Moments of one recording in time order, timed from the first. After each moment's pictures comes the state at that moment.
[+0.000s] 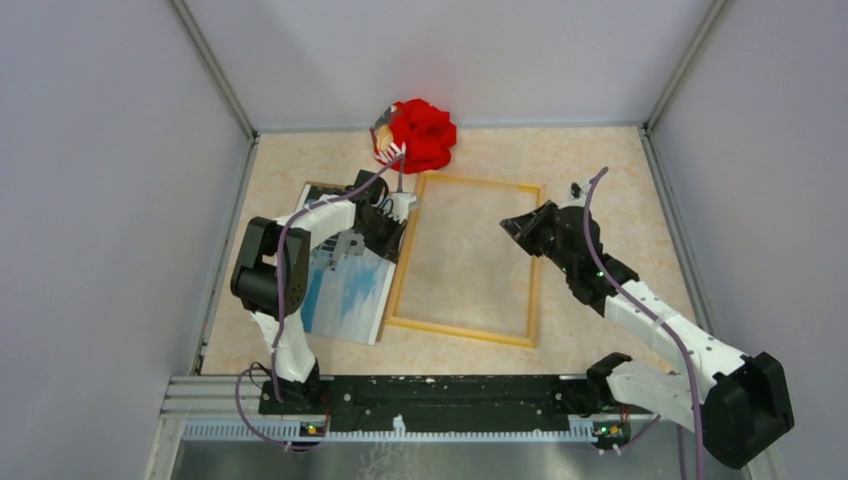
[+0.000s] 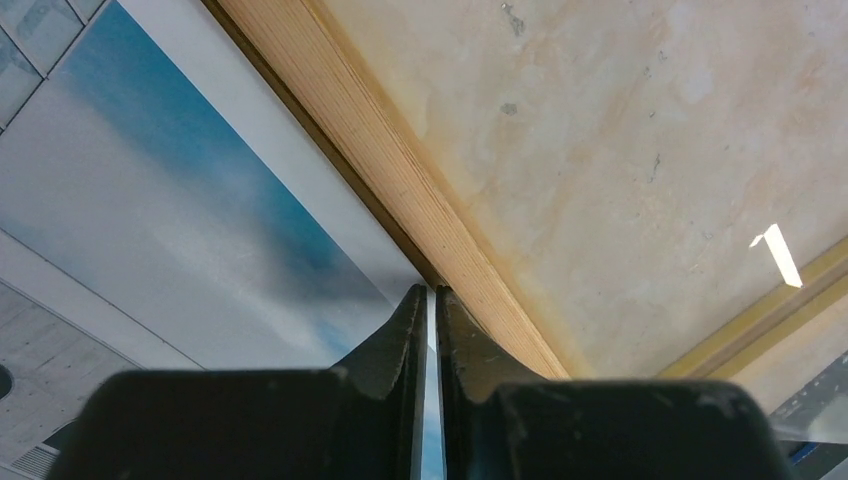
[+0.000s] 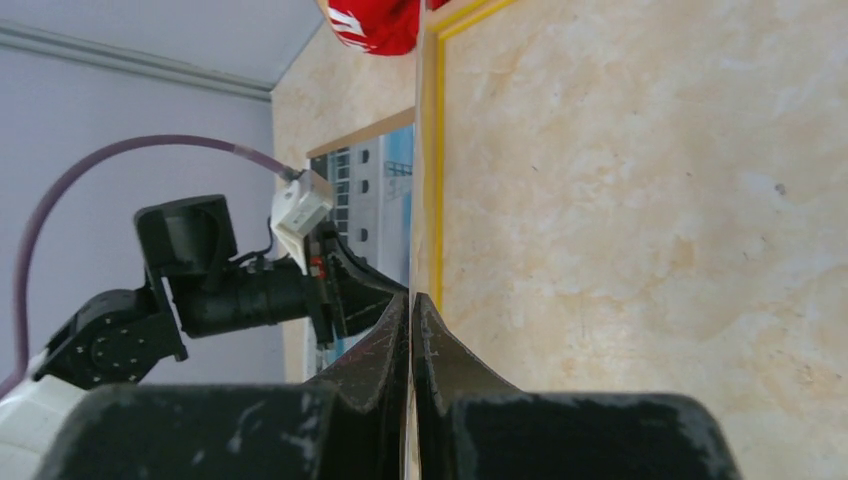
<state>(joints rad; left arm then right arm) -0.34 1.86 1.22 -0.59 0.43 0.28 0.52 1.02 0.66 0.02 0.09 1.07</state>
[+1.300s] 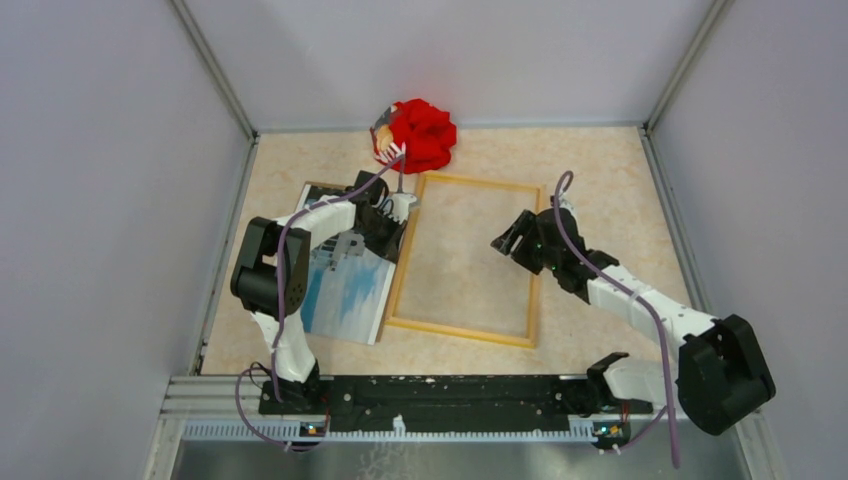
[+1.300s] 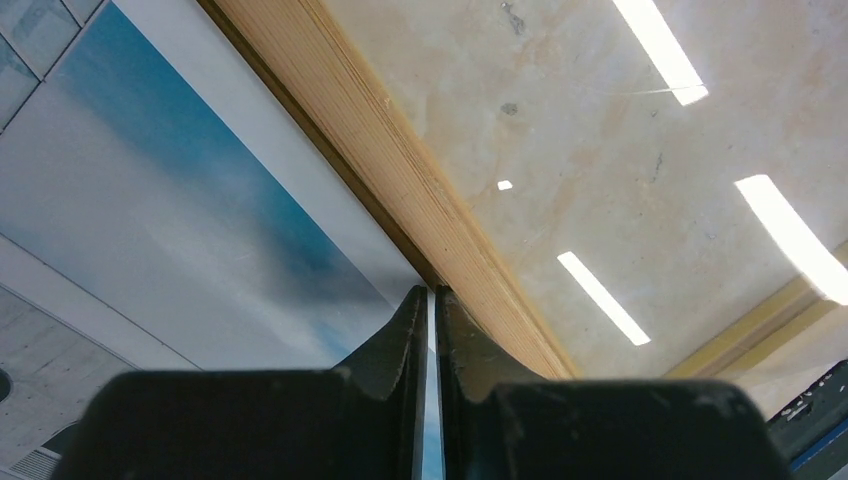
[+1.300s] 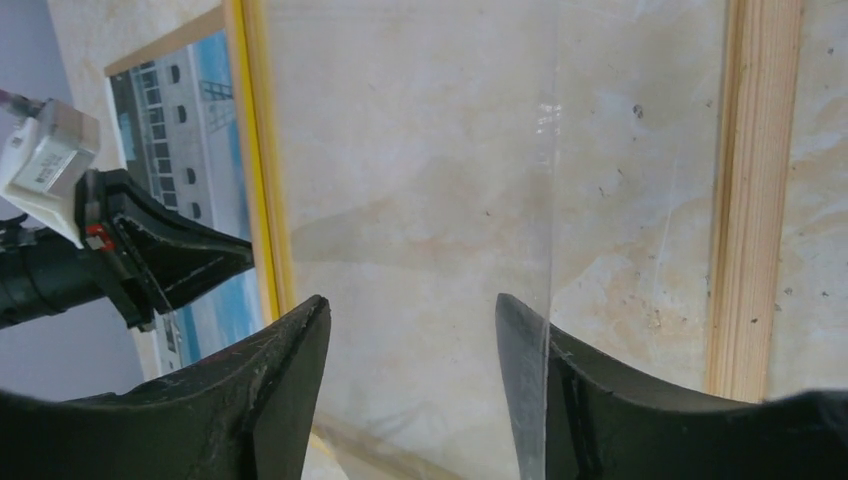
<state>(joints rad) -0.34 1.86 1.21 -0.58 0.43 0.28 0.50 1.18 0.66 -0.11 0.04 0.94</state>
